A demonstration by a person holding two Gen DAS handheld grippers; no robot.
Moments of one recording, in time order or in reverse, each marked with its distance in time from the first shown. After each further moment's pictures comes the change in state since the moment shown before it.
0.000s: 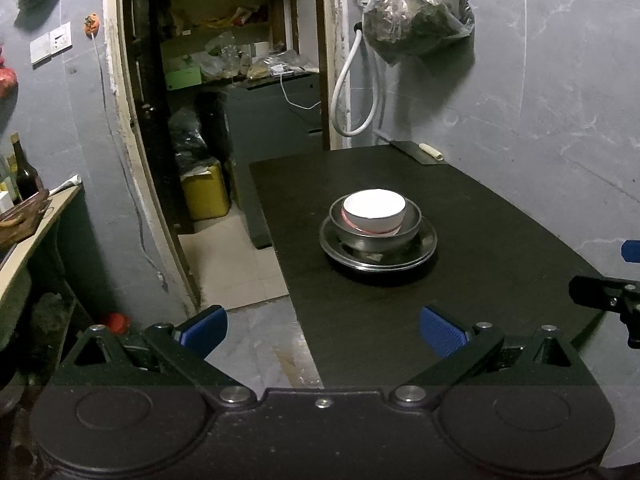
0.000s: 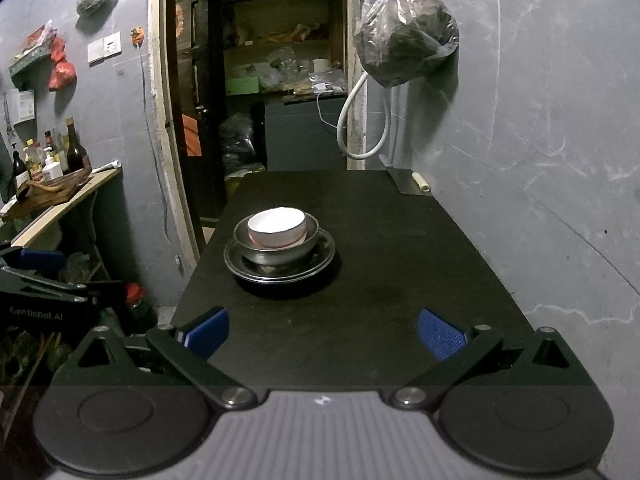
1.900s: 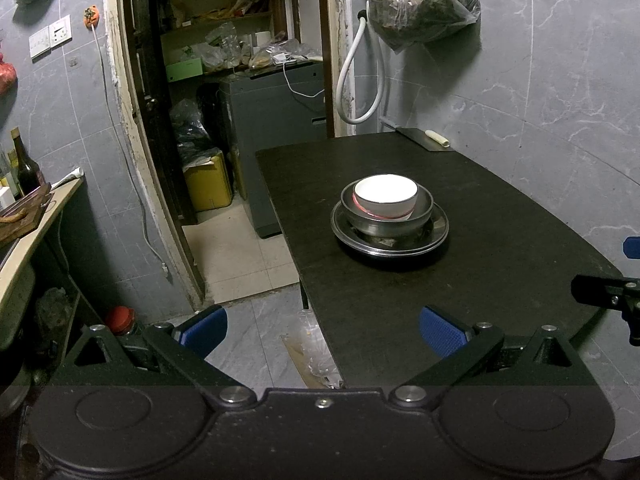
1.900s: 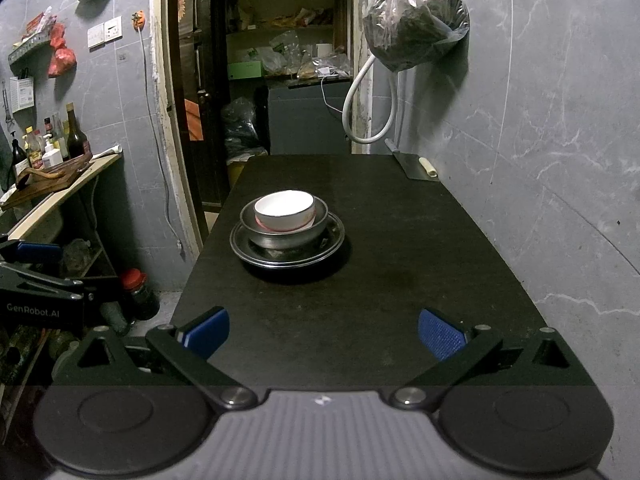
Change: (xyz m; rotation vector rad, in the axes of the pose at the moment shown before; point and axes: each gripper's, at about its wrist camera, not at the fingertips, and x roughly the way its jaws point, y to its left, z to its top) left arm -0.003 0.012 -0.007 0.008 0.030 0.010; right arm 0.007 0.013 -0.004 -0.005 0.049 0.003
